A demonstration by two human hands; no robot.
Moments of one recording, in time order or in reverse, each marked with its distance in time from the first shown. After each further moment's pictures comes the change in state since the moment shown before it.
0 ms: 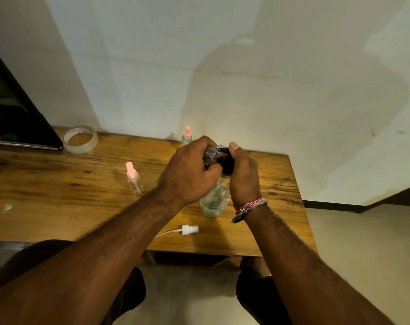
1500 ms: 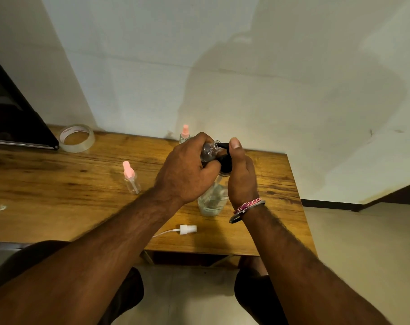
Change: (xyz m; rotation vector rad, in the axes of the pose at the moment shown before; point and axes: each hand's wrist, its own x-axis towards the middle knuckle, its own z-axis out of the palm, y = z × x) left_hand 0.001 0.002 -0.001 -0.017 0.030 0.026; right_hand -0.003 0.001 -0.001 -0.054 -0.033 -0.052
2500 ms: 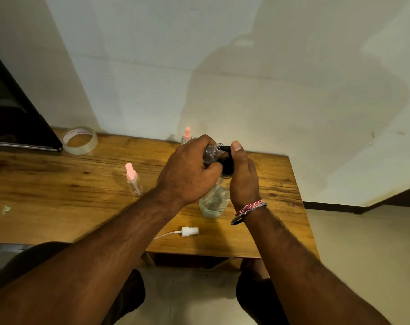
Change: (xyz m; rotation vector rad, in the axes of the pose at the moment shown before) left_hand 0.002 -0.001 -0.003 0.024 -0.025 -0.009; right_hand 0.001 -0.003 0.002 -0.004 0.020 0.009
